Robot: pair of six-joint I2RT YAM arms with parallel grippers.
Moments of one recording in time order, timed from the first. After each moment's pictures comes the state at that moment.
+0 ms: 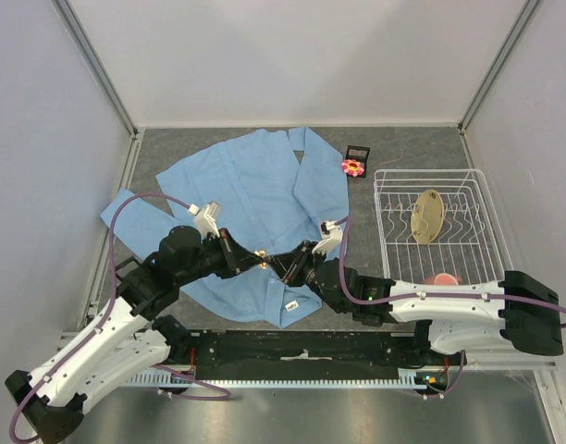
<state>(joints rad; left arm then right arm) -0.69 0.65 0.68 -0.46 0.18 -0.89 1.29 1.22 0.66 0.36 0.57 1.04</state>
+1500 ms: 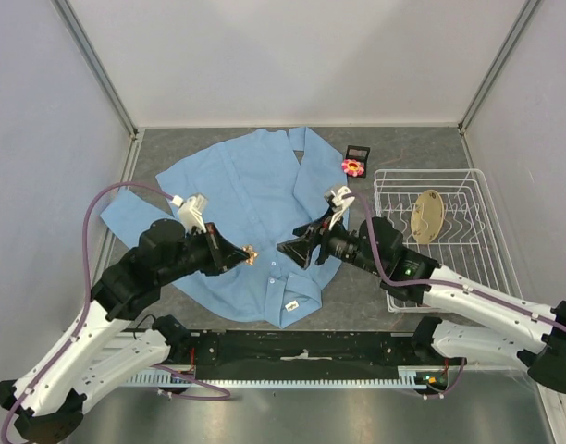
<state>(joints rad) -0.70 0.65 0.87 -0.67 0.13 -0.77 0.97 1.00 0.75 0.14 0.00 0.53</state>
